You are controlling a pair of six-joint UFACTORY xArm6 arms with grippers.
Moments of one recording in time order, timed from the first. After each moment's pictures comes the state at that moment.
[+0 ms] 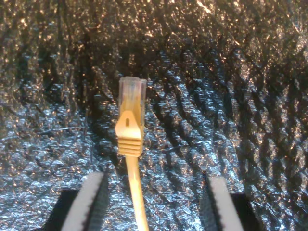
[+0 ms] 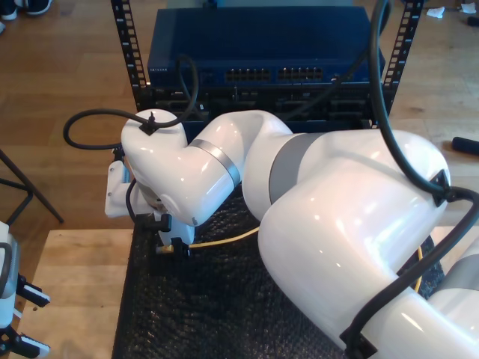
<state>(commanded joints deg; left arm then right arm) 40.7 -23.6 -34.3 -24.7 83.9 -243.3 44.0 24.7 -79.9 -10.7 50.9 -41.8</state>
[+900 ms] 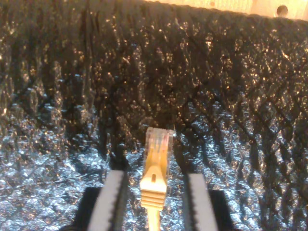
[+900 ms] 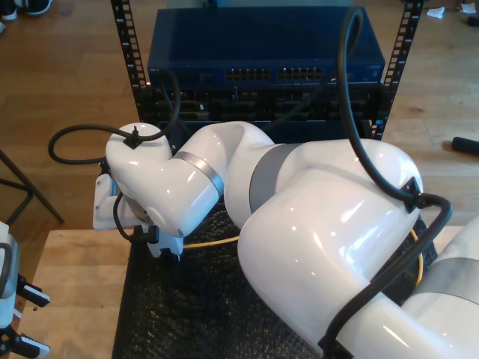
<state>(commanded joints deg) 40.7 -23.6 -34.3 -24.7 83.9 -243.2 46.0 27.6 -81.9 -10.7 51.0 -41.8</state>
